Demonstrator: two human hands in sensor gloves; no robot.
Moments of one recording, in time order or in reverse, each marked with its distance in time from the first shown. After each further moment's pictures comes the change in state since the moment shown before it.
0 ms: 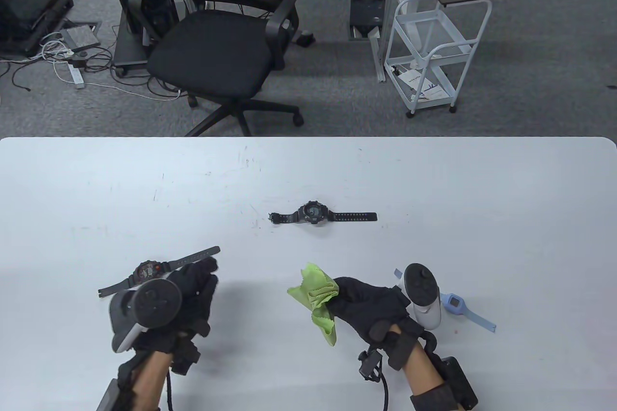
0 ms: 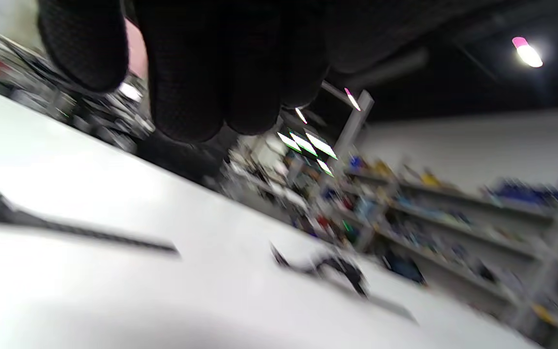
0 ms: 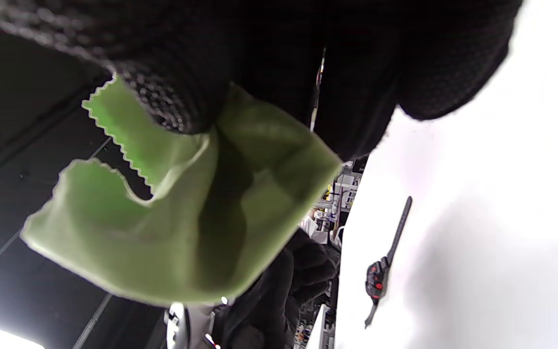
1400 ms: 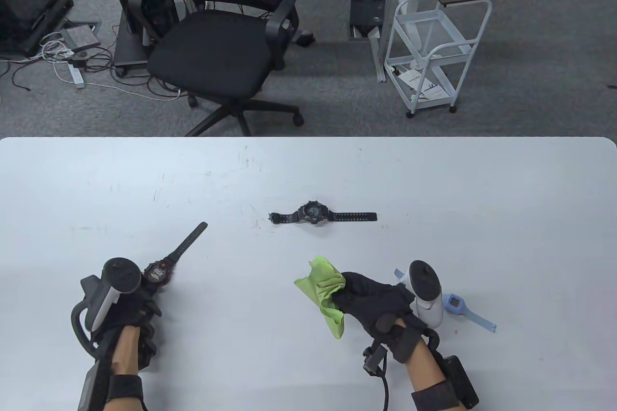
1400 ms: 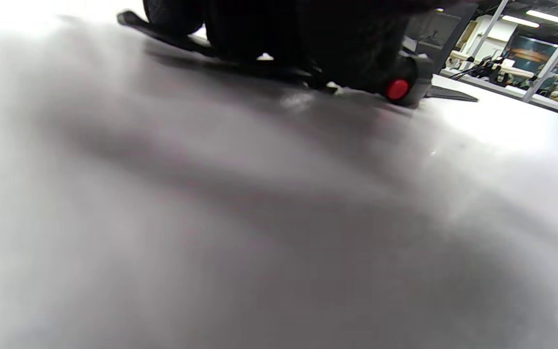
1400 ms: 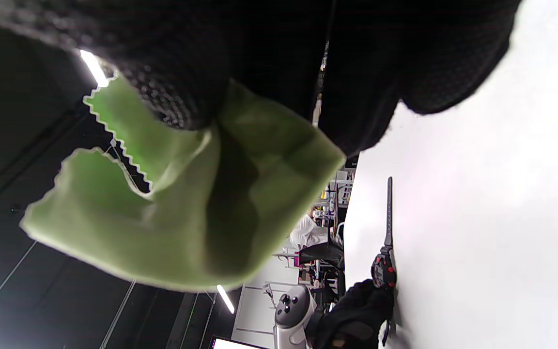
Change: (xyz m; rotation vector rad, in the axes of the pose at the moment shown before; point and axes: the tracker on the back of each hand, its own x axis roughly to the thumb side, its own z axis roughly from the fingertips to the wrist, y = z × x) left_hand -0.113 -0.045 -0.018 -0.356 0.530 -0.262; right_hand -0.010 -0.009 0.000 -0.006 0.051 -0.076
